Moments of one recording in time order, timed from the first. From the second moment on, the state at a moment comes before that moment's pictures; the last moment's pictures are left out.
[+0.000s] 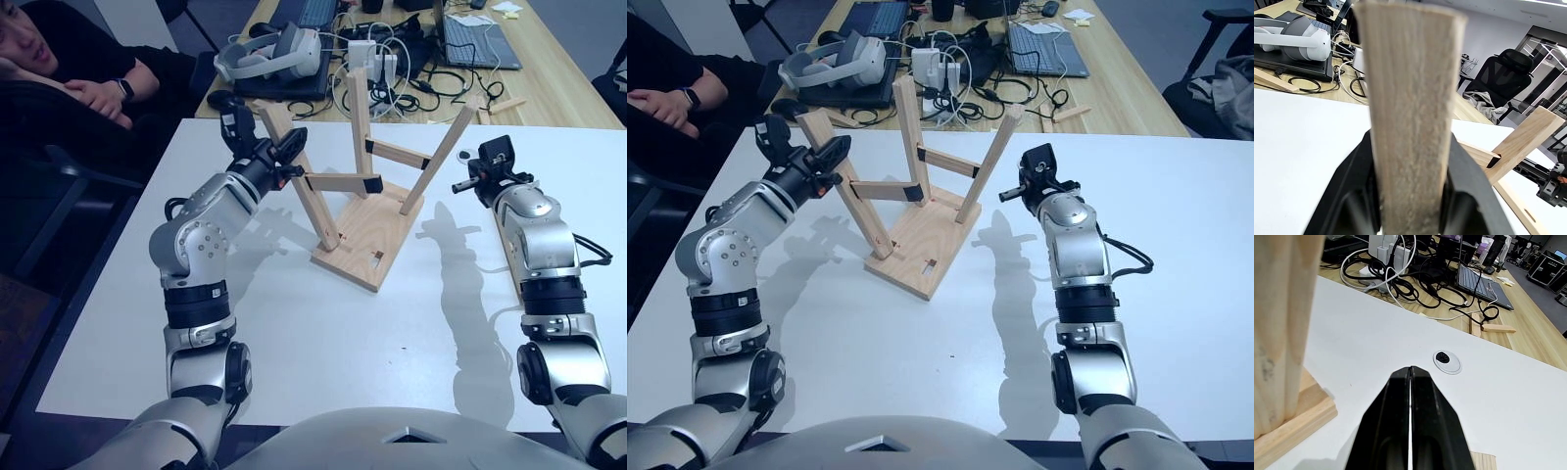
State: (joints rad) left arm -0.49 0.23 0.23 -0.10 -0.64 0.81 -0.21; right arm -0.51 -0.31 -0.02 0.20 -0.05 0.57 0.28
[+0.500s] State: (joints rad) left arm -0.41 0.20 0.15 -0.15 -0.57 0.65 -0.25; right arm -0.51 -0.31 -0.02 0.20 -0.03 0.56 0.28
